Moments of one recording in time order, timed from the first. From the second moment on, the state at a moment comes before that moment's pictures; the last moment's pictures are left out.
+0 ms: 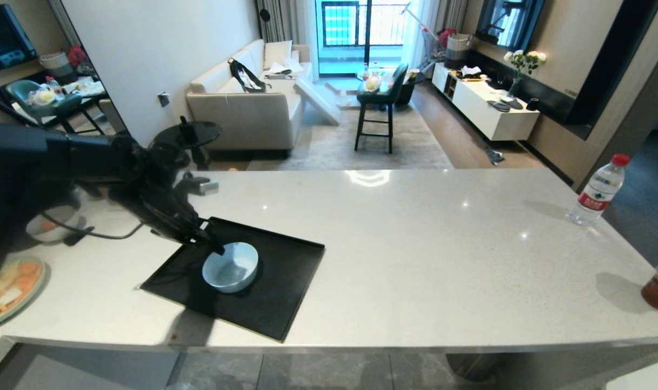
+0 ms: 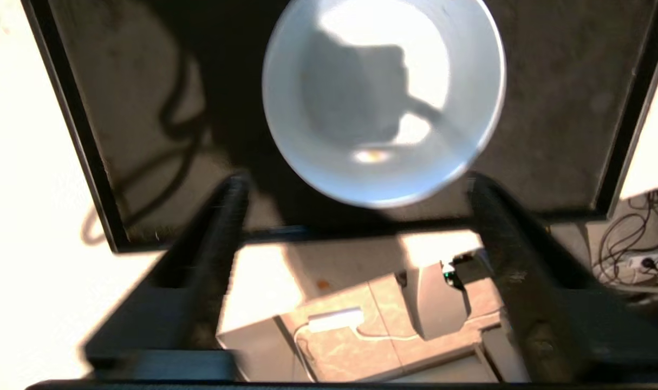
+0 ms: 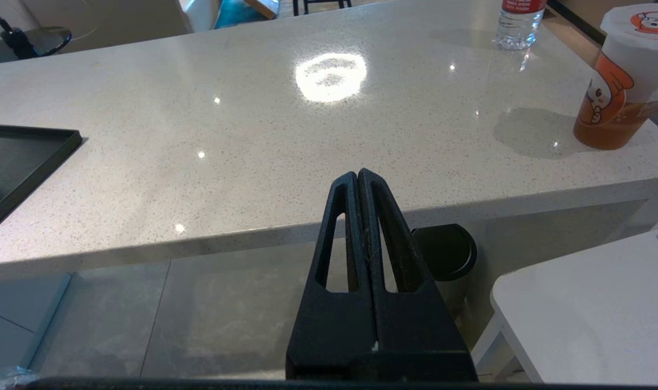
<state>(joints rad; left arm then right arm) -0.03 2.16 -1.70 0.73 -0.16 0.32 0.00 0.00 0.00 -0.01 -0.06 0.11</state>
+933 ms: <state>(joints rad) -0.03 1.47 -1.32 0.73 -0.13 0.32 0.00 0.00 0.00 -0.01 -0.06 0.11</state>
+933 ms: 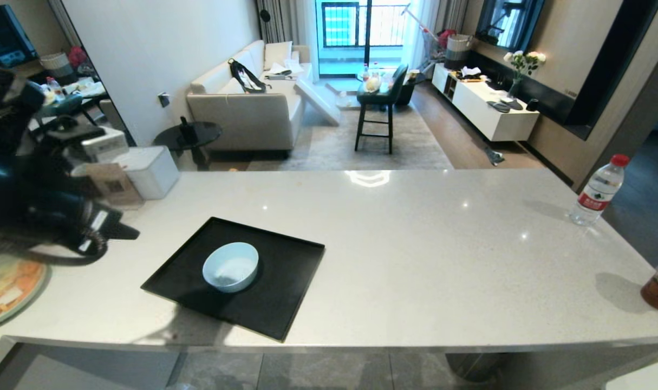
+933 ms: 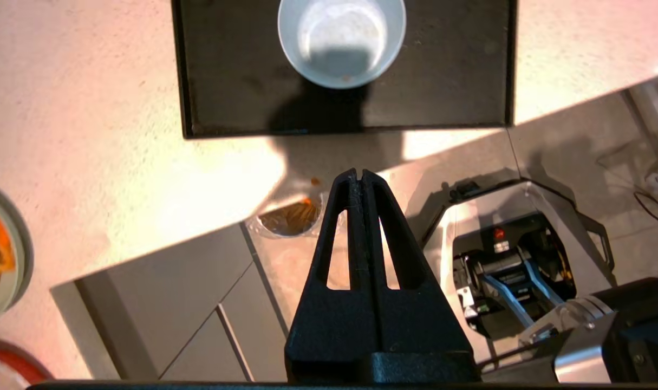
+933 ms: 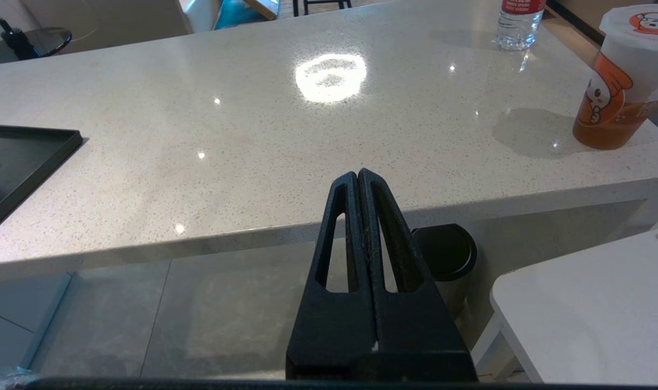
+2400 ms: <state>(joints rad) 0.00 0.00 -0.01 0.01 -0.02 0.02 0.00 0.00 0.00 -0.01 -0.06 0.11</state>
